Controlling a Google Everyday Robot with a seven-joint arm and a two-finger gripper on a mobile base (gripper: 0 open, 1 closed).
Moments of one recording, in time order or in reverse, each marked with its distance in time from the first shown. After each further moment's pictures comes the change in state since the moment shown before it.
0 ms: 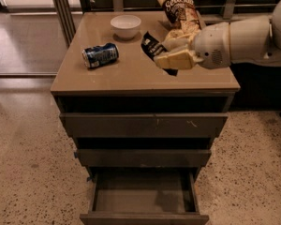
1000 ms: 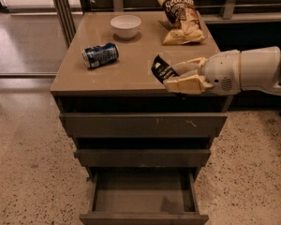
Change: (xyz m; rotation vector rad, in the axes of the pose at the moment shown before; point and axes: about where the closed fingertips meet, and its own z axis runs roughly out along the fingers) arm 0.052 0.024 -0.015 0.041 0.018 0.055
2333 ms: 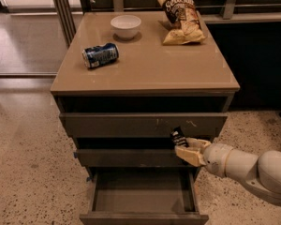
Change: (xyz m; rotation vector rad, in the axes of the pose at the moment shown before) arm 0.259 0.018 0.035 0.262 -0.032 0.401
